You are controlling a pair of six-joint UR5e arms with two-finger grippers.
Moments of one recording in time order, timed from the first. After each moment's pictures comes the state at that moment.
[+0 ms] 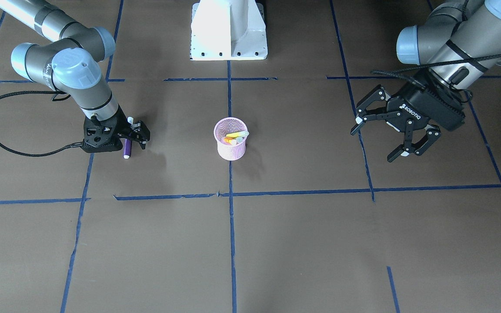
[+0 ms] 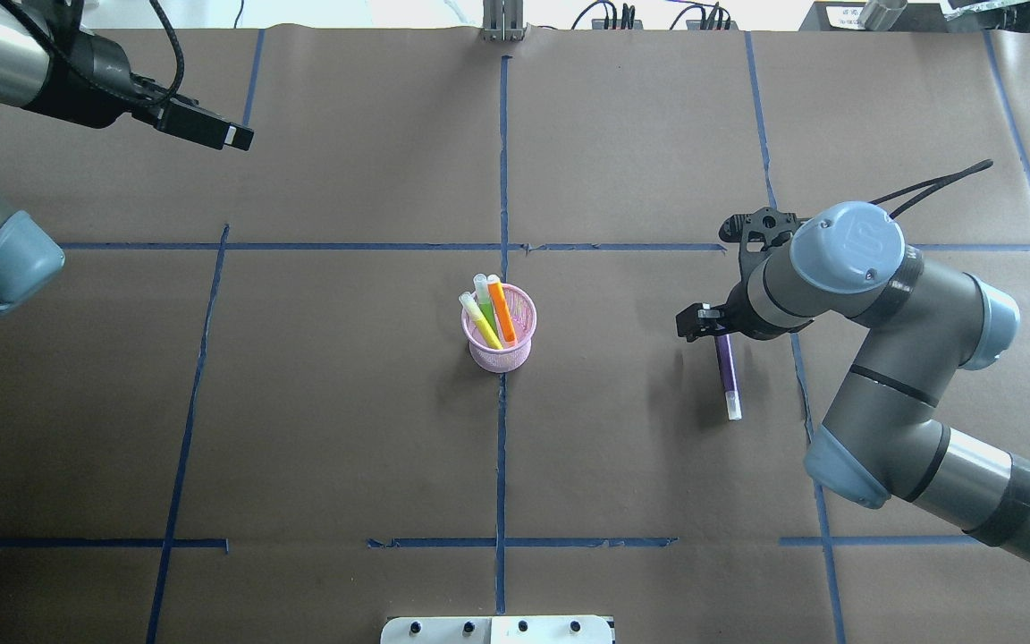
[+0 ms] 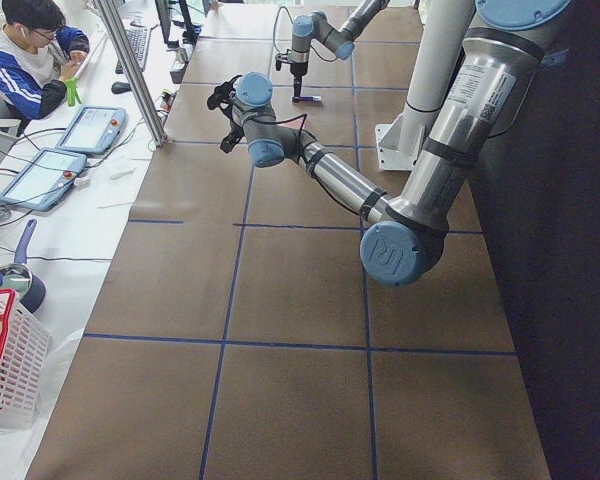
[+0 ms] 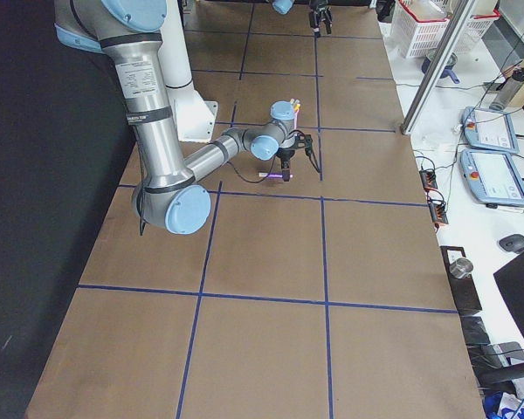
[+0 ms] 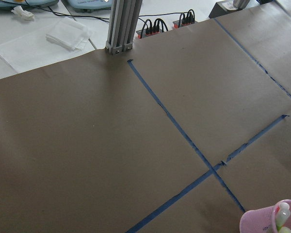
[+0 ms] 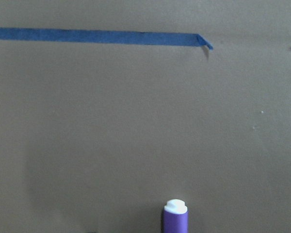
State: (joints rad) left arm -1.04 -1.96 -1.74 -2.24 -2.24 -0.61; right arm 0.63 -1.27 1.70 -1.26 1.91 1.08
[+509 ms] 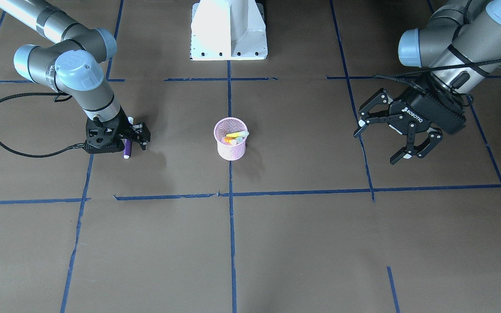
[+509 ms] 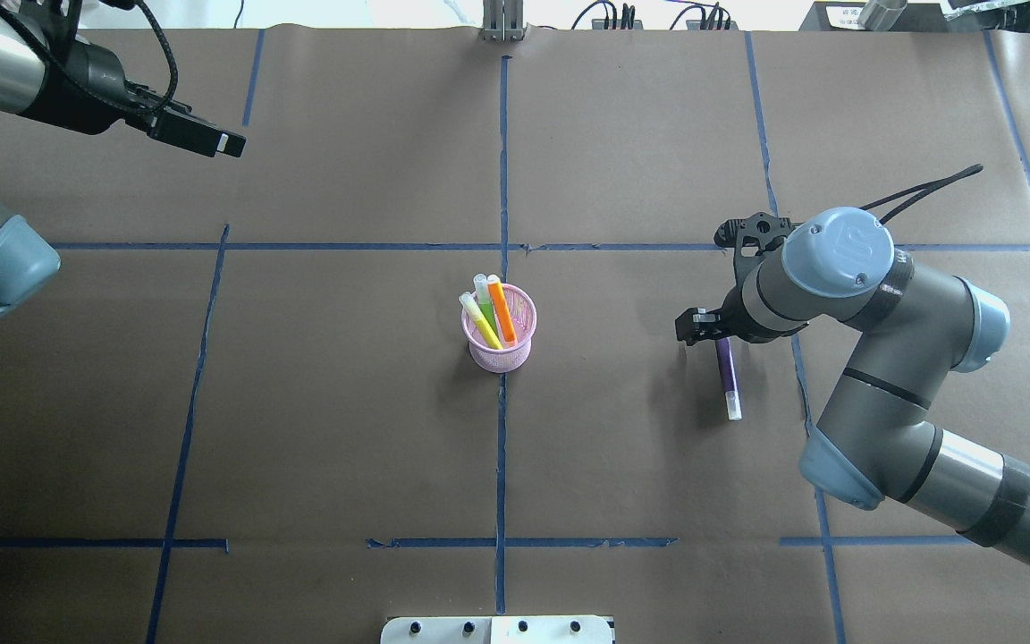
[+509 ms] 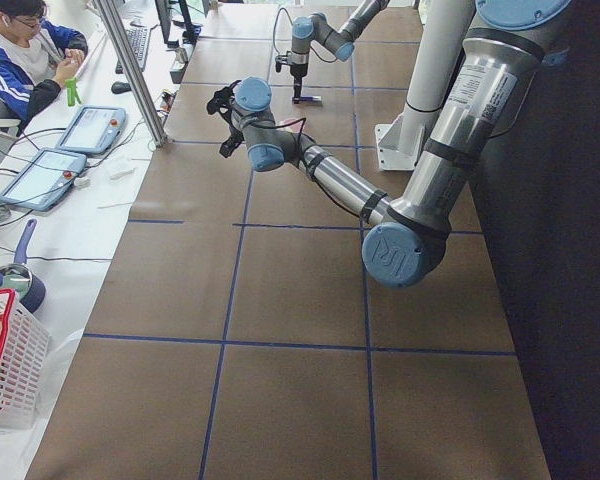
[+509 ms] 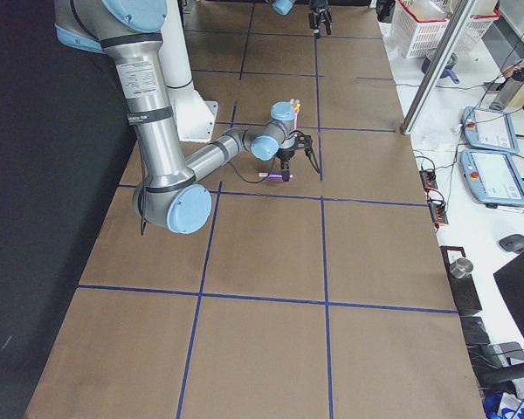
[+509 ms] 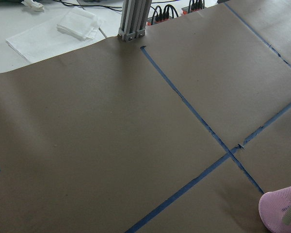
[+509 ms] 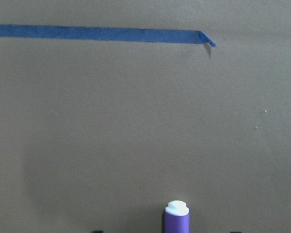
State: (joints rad) left arm -1.04 -1.95 -1.73 -2.25 -2.24 -0.60; right arm 0.63 -1.27 1.70 -1.27 1.92 1.08
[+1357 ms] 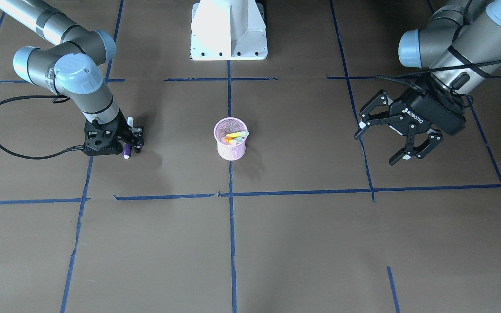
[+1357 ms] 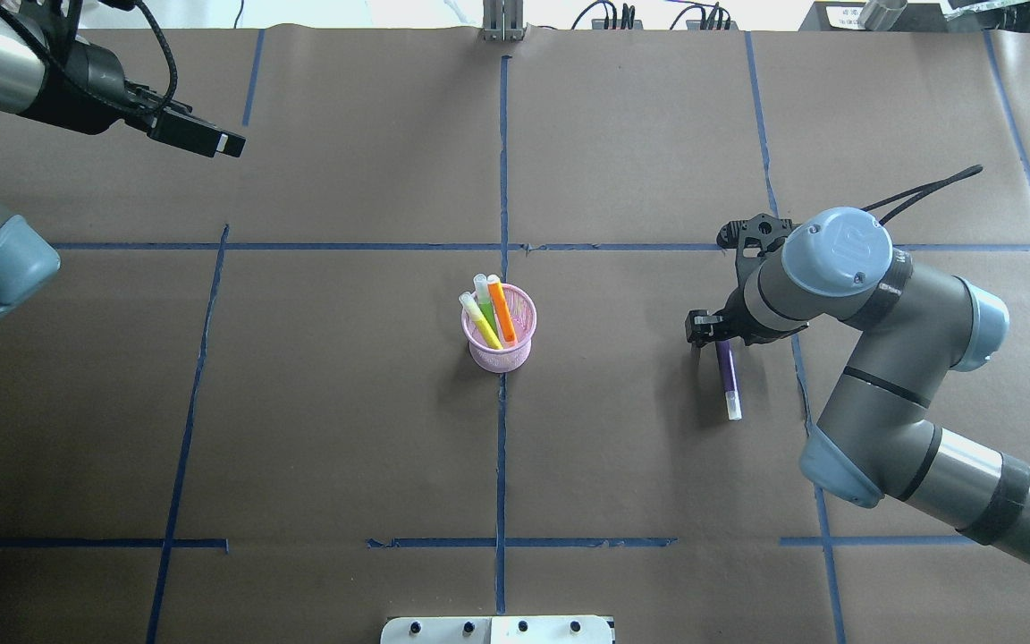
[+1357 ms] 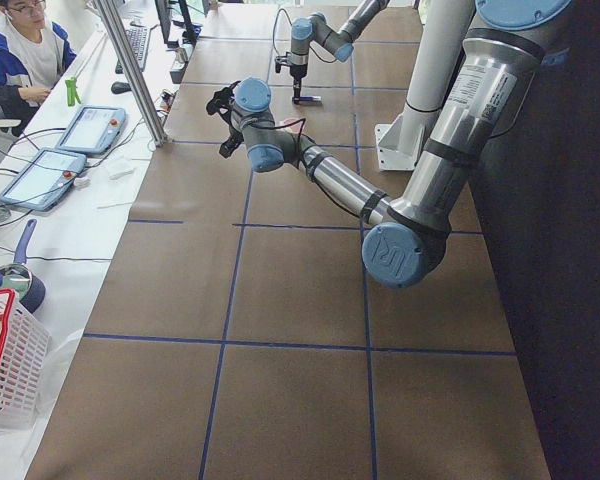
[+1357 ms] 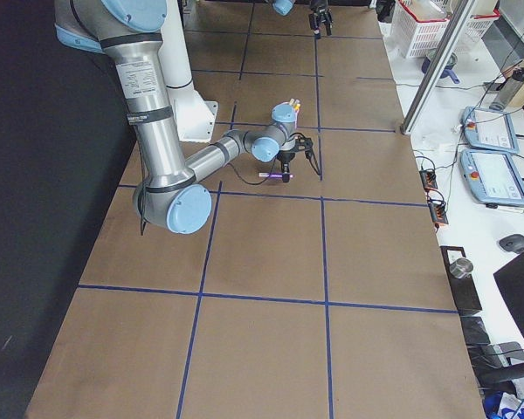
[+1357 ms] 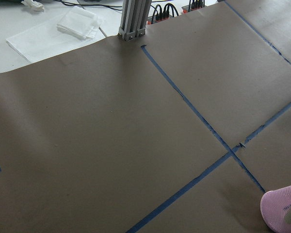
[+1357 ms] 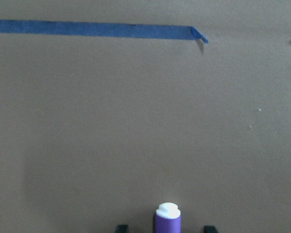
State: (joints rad) left arm -1.04 -1.95 -1.73 -2.25 -2.23 -0.59; right arm 0.64 -1.27 1.69 -1.27 1.92 1.07
